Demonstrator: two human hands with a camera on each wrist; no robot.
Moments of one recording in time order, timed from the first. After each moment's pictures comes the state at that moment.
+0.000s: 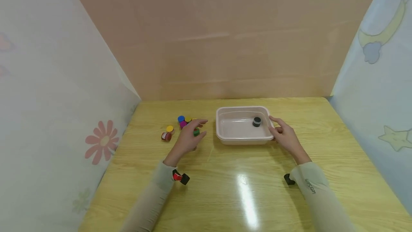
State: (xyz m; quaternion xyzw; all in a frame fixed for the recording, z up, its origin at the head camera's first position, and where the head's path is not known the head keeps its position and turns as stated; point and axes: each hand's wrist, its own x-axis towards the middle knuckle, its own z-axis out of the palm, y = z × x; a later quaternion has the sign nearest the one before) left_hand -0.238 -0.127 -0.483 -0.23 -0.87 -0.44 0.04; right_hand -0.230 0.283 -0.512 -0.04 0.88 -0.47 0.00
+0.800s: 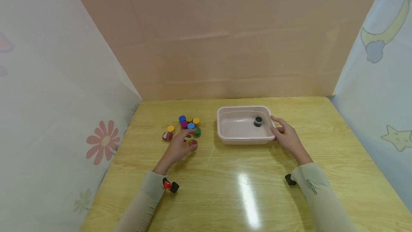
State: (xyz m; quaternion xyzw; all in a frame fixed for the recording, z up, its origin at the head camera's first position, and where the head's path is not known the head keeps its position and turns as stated) left_hand -0.222 -0.172 -0.512 -0.19 -0.89 -0.42 -0.01; right_hand -0.231 0.281 -0.513 -0.03 0.88 -0.48 0.00
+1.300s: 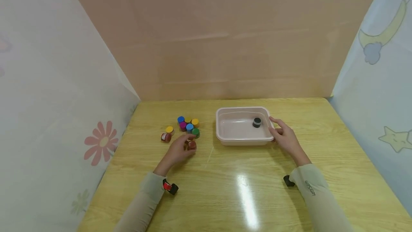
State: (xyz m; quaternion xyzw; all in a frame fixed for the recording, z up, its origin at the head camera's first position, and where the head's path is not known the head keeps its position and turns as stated) left_hand -0.226 -0.173 -0.531 -0.18 -0.91 -0.37 -0.04; right_hand -0.231 0.282 -0.519 -0.03 0.88 -0.48 -0.01
